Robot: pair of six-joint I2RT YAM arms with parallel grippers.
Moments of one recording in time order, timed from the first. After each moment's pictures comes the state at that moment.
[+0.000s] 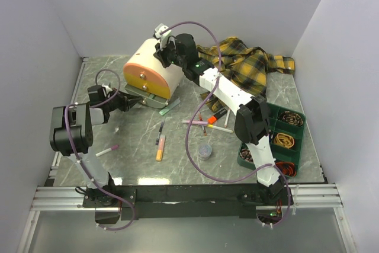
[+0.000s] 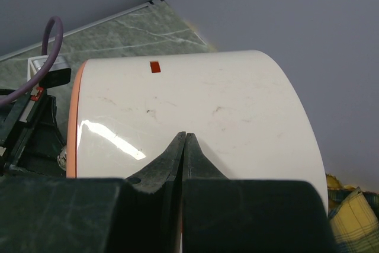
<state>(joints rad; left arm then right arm) 0.16 1.82 0.78 0.52 0.82 -1.23 0.67 2.22 2.13 -0.07 -0.25 -0.17</state>
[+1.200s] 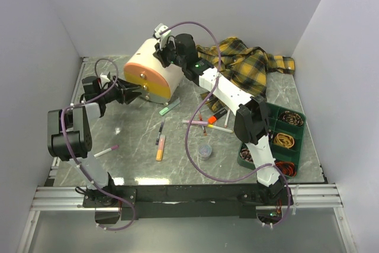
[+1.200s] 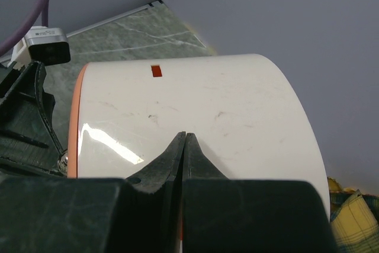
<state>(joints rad) 0.17 1.75 0.89 0.44 0.96 -1.22 0.67 2.23 2.13 -0.07 -0.24 -0.17</state>
